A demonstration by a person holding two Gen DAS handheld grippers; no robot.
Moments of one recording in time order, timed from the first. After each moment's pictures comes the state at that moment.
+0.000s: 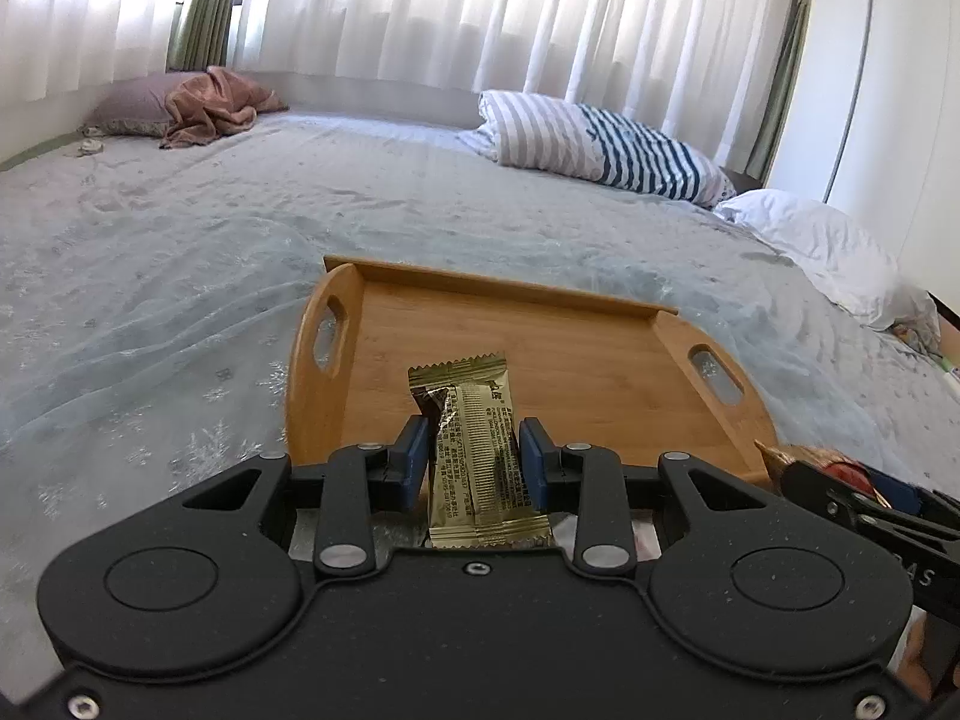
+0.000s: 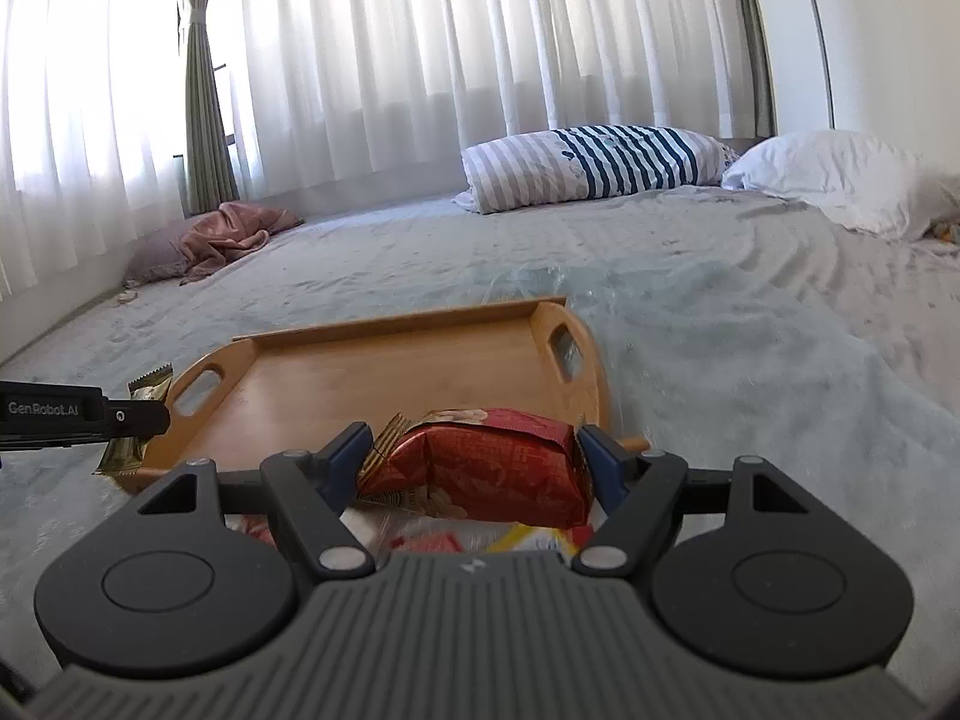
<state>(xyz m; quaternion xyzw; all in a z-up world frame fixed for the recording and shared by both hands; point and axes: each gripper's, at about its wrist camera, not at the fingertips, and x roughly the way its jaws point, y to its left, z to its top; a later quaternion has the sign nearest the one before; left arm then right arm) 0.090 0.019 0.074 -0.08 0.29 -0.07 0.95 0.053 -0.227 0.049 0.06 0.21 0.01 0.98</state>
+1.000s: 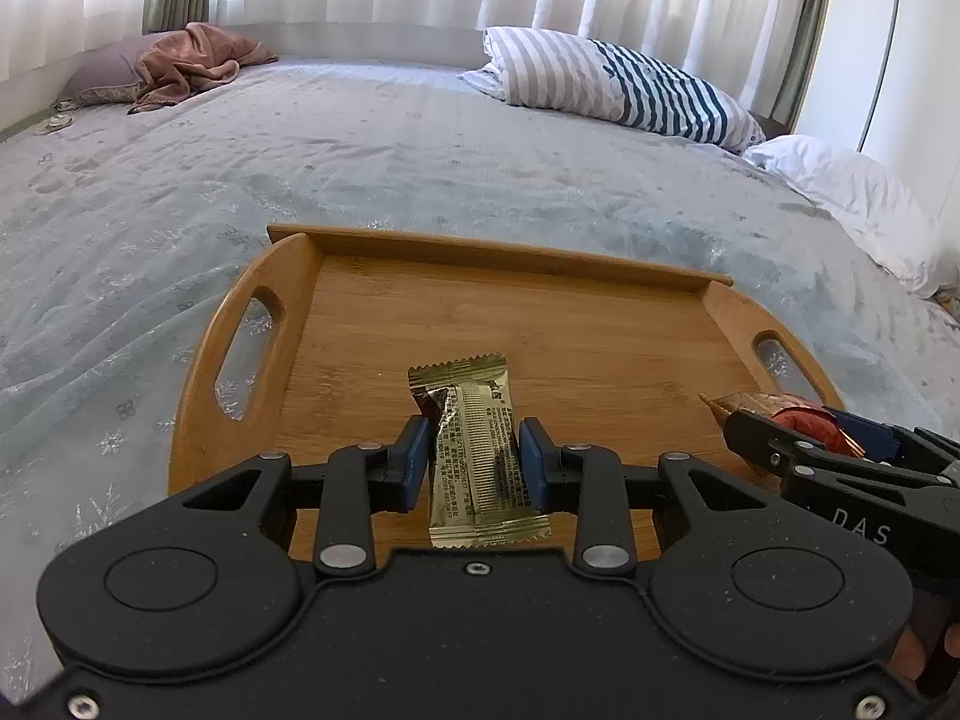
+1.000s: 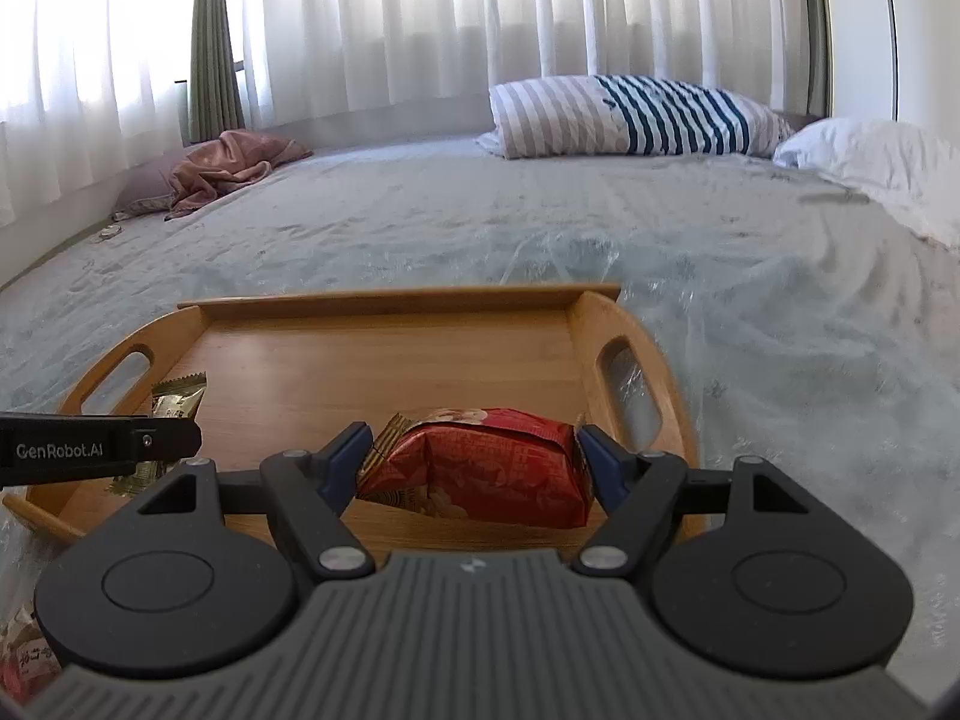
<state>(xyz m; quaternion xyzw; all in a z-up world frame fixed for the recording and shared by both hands) 0.207 -0.016 0.030 -0.06 0.34 -0.06 0.94 0.178 -0.222 0.021 0.04 0.28 0.03 0.96</state>
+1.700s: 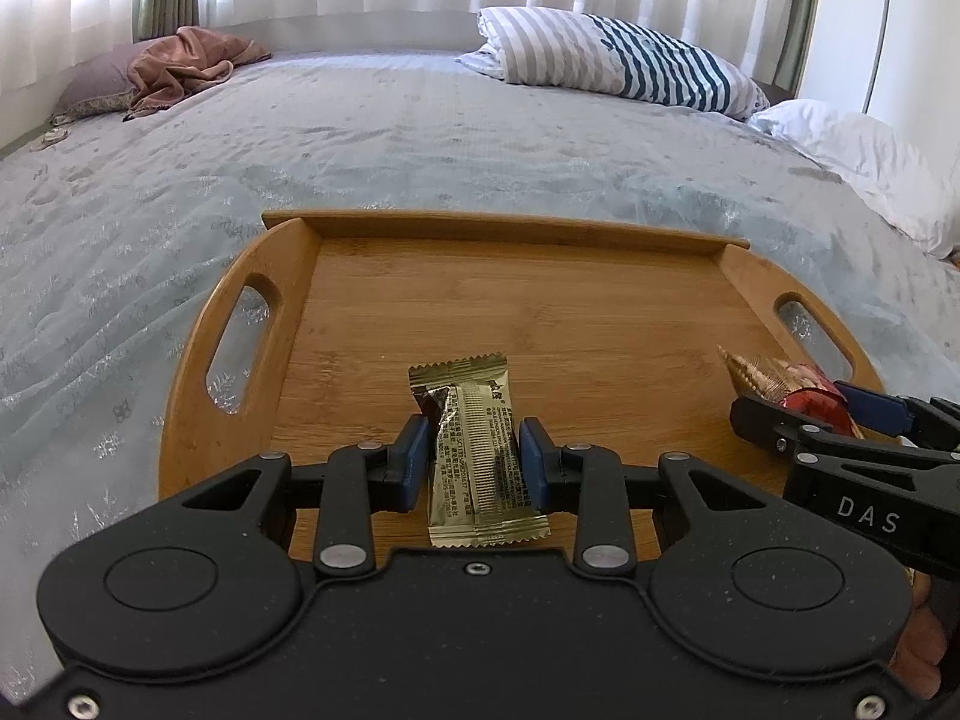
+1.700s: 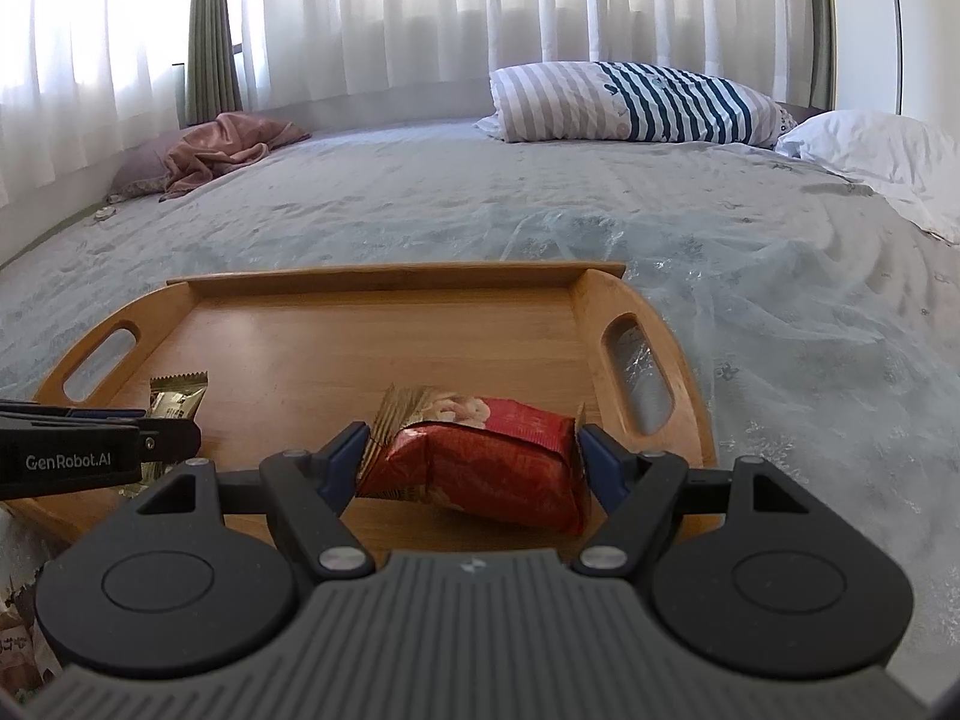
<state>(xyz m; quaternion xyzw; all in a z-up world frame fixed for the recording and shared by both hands) 0.214 -0.024 0.017 -0.02 0.35 -0.06 0.93 0.182 -0.217 0.010 0.02 0.29 0.03 0.96</state>
